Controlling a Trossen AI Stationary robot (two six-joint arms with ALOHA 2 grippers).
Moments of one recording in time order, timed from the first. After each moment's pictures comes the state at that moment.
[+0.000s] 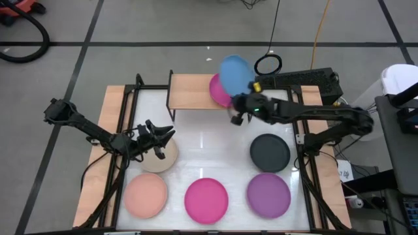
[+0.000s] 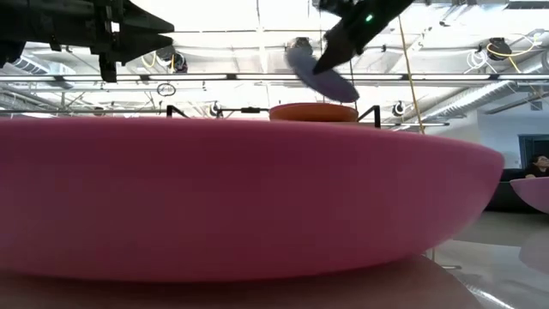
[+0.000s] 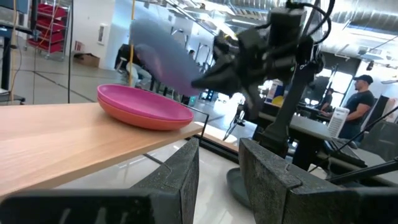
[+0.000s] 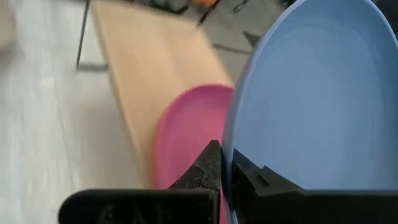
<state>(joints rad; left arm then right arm) -0.41 1.00 0.20 1.05 -0.85 -0.12 -0.17 1.35 1.06 -0.23 0.55 -0.31</state>
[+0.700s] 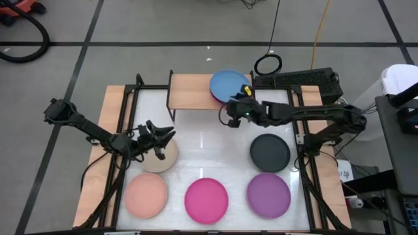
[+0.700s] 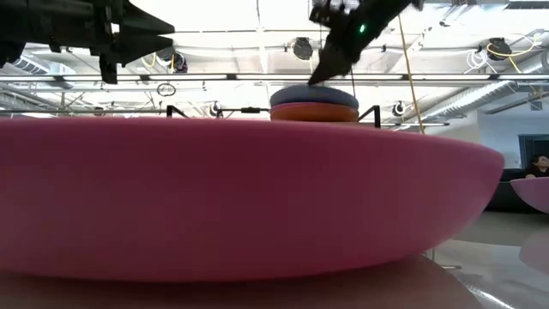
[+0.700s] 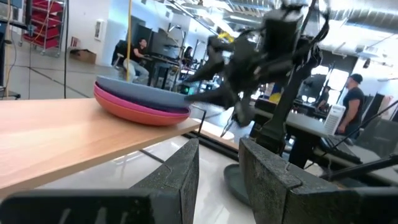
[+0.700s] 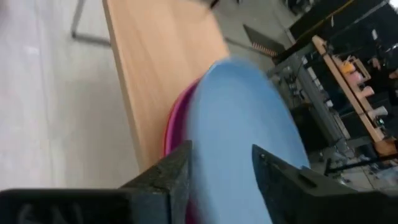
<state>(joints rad) -0.41 1.00 0.20 1.03 -0.83 -0.14 -0.13 1.41 1.07 -0.24 0.60 -0.38</state>
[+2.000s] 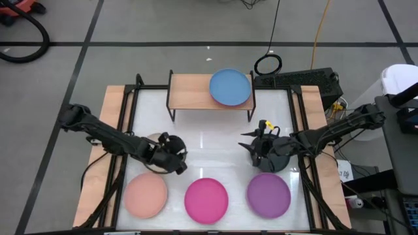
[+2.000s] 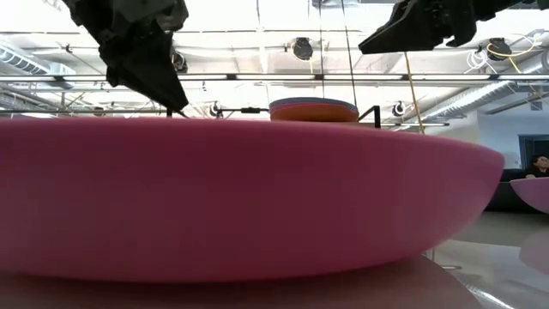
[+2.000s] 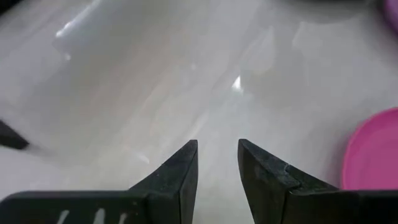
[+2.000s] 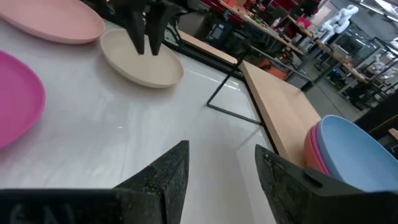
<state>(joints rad) -0.38 1.41 0.92 -0.56 -0.55 -0.80 0.32 1.03 0.57 0.08 0.60 -0.30</state>
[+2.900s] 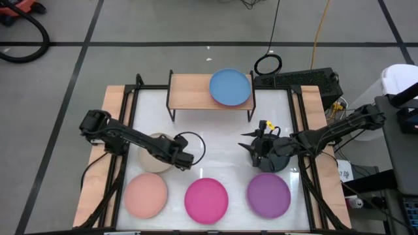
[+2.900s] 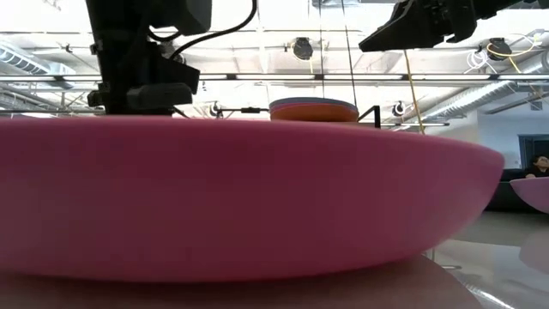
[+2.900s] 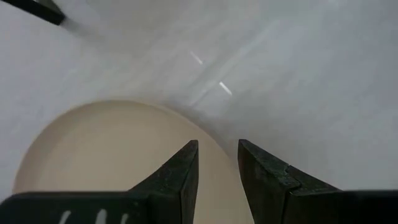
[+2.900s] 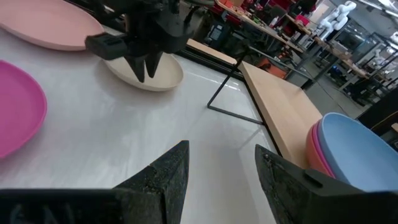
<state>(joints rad) -0.26 1.69 1.10 -0.96 -0.34 -1.06 0.32 1.03 0.57 0.09 0.60 -0.26</state>
